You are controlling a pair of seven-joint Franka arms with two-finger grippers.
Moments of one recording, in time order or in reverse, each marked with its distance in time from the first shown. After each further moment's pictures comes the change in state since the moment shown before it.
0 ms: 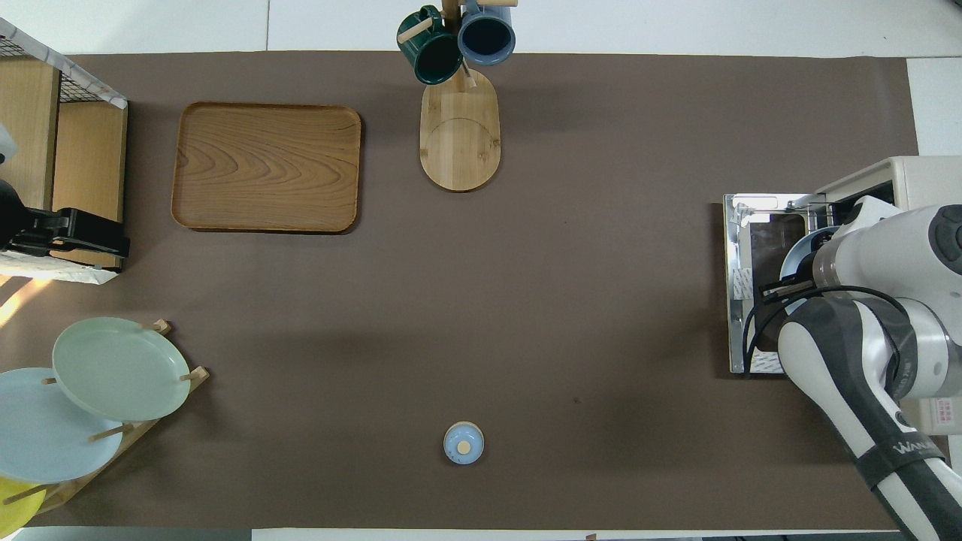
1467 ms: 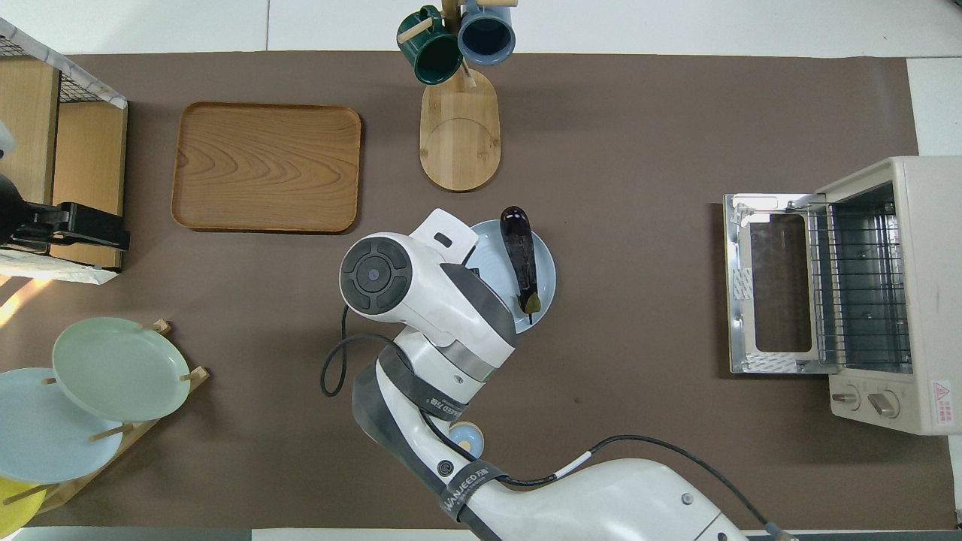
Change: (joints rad) left arm 0.000 0.000 0.000 -0.005 0.000 0.028 -0.008; right arm 0.774 0.588 0.034 0.765 -0.009 -0.178 0.897
